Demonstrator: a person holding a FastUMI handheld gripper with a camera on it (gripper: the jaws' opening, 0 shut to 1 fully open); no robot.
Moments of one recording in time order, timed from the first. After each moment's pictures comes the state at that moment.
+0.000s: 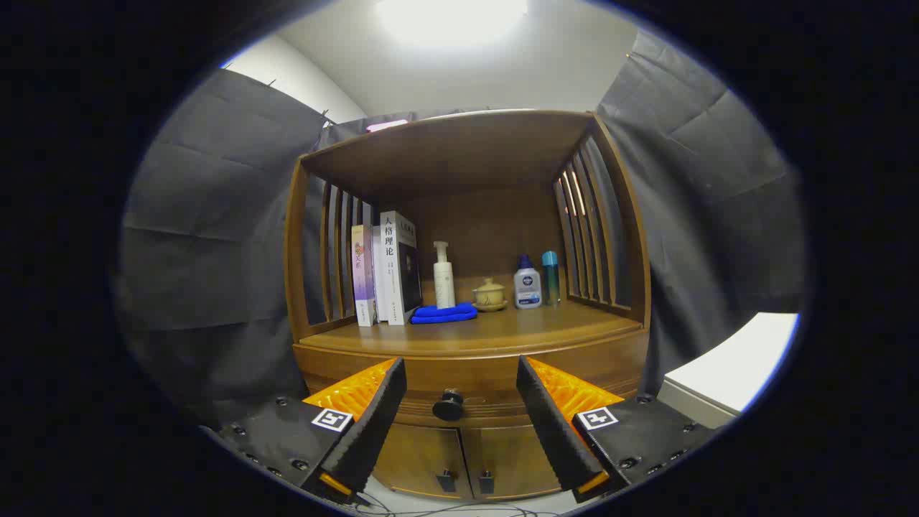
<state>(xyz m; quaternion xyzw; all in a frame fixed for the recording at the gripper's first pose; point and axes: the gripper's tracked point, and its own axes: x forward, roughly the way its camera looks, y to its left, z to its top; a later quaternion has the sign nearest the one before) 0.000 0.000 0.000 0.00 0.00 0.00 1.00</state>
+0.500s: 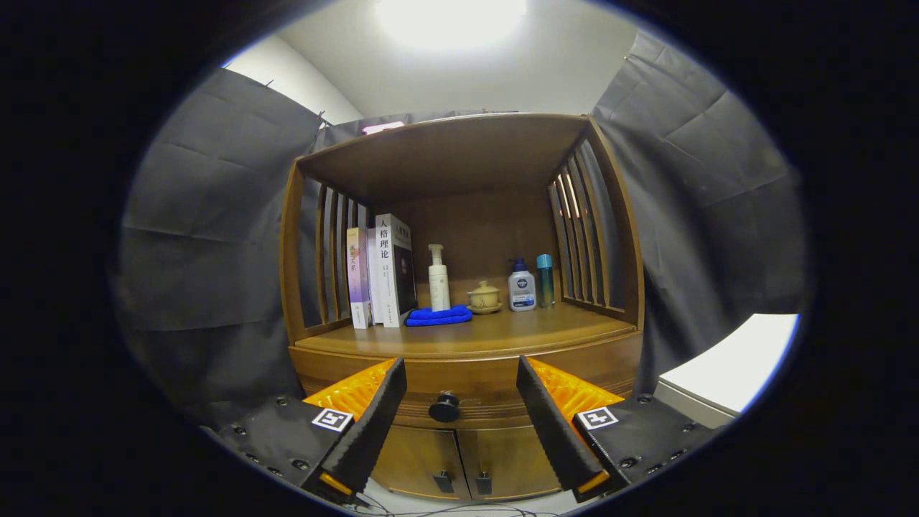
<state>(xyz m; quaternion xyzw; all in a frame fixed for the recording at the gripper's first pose) -0.008 0.002 0.008 0.00 -0.01 -0.01 1.00</state>
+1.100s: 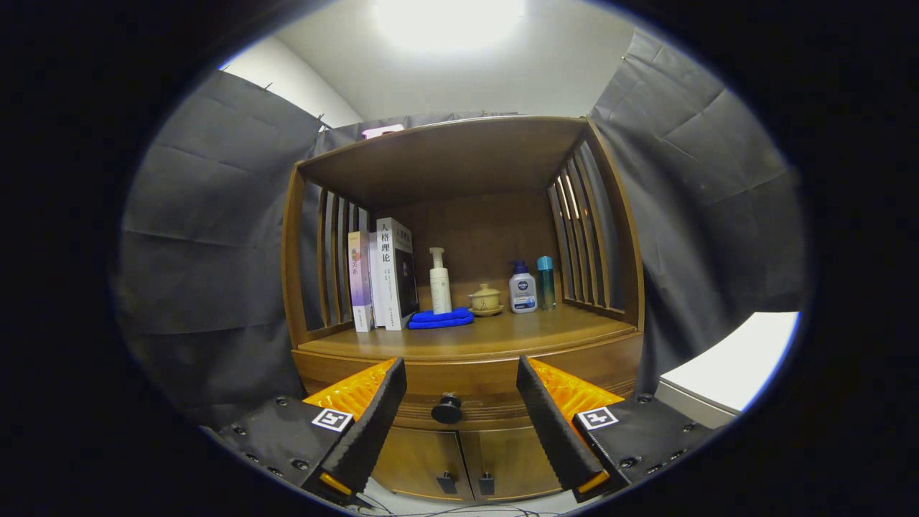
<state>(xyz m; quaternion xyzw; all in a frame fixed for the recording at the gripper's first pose) -0.006 0.001 0.009 0.00 -0.02 -0.01 1.00</state>
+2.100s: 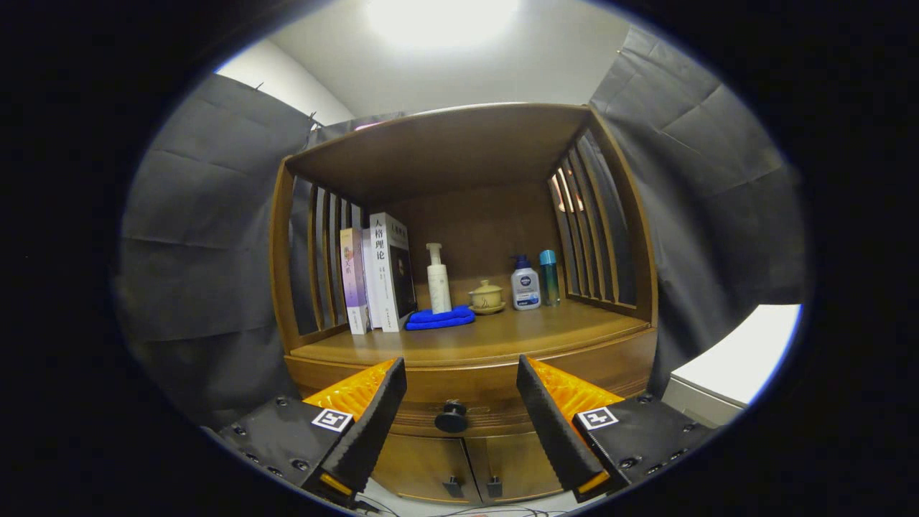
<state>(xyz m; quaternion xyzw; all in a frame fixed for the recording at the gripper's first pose) 0.010 -0.002 -0.002 0.00 -0.01 -0.01 1.00</state>
